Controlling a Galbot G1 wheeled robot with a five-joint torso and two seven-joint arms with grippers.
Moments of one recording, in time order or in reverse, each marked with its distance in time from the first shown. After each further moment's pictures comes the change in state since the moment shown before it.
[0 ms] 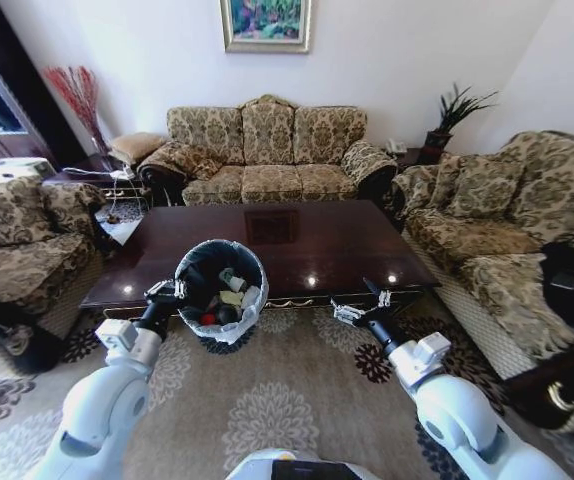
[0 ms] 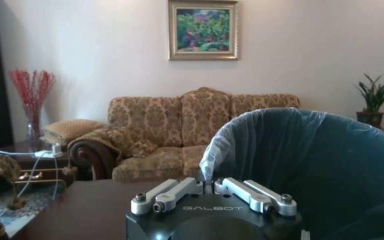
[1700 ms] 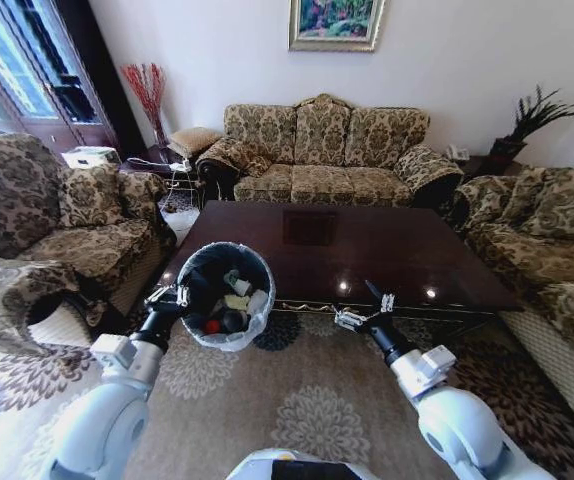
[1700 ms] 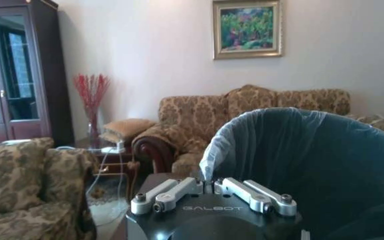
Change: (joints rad) left arm 0.151 -0.013 -0.058 -0.095 0.020 -0.036 0.024; right arm -0.105 0.076 0.075 0.023 -0.131 0.050 -0.073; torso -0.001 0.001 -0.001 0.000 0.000
